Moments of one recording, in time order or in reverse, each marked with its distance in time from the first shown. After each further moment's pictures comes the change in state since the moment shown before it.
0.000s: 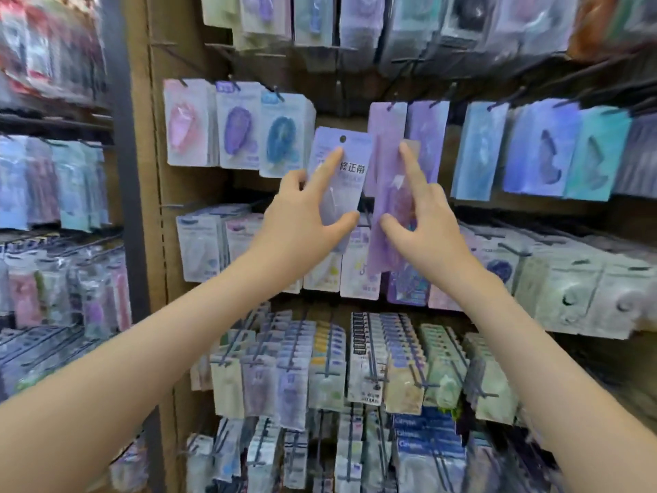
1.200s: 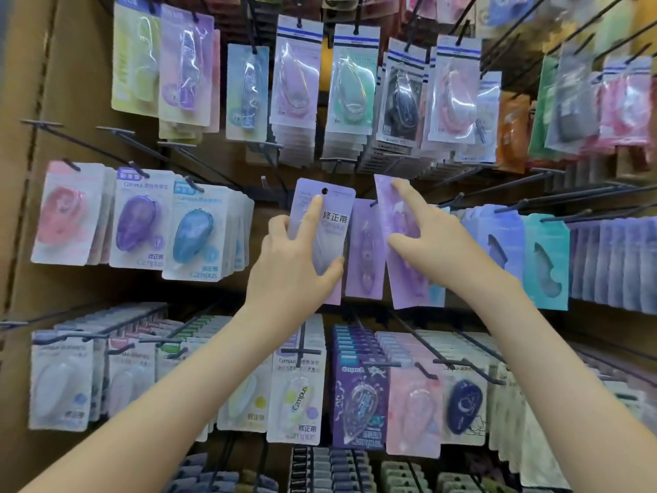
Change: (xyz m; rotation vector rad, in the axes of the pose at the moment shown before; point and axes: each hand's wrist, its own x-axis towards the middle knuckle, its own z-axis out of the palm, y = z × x) left_hand 0.124 0.005 0.095 0.093 0.261 0.125; right_hand 0.127 0.069 -0.085 -0.353 0.005 0.000
